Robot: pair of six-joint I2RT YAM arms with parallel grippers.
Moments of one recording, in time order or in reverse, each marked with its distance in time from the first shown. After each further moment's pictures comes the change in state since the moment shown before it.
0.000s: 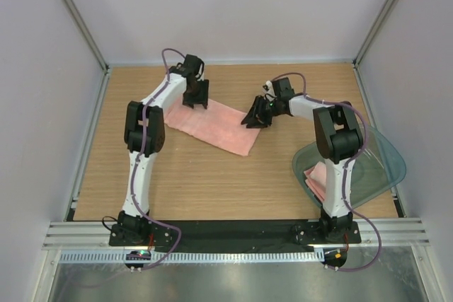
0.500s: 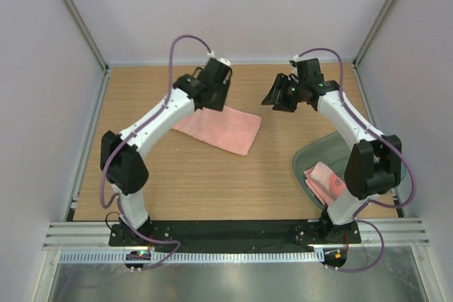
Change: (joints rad) left arm -0.303 -0.525 -0.261 -0.047 -0.392 0.027; right arm -0.045 -0.452 0.018 -0.317 0.328 -0.122
